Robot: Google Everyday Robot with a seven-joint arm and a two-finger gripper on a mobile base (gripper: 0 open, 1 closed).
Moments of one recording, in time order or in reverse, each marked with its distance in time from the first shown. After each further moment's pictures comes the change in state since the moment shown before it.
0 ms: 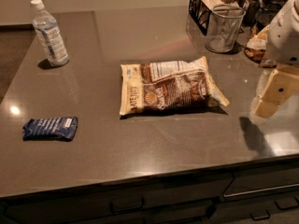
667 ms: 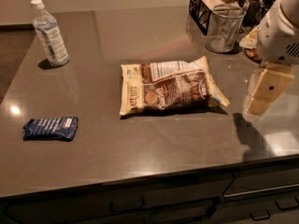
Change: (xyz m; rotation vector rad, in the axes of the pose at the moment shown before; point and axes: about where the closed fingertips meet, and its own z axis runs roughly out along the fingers) arm -0.008 -0.007 0.009 0.003 0.017 -0.027
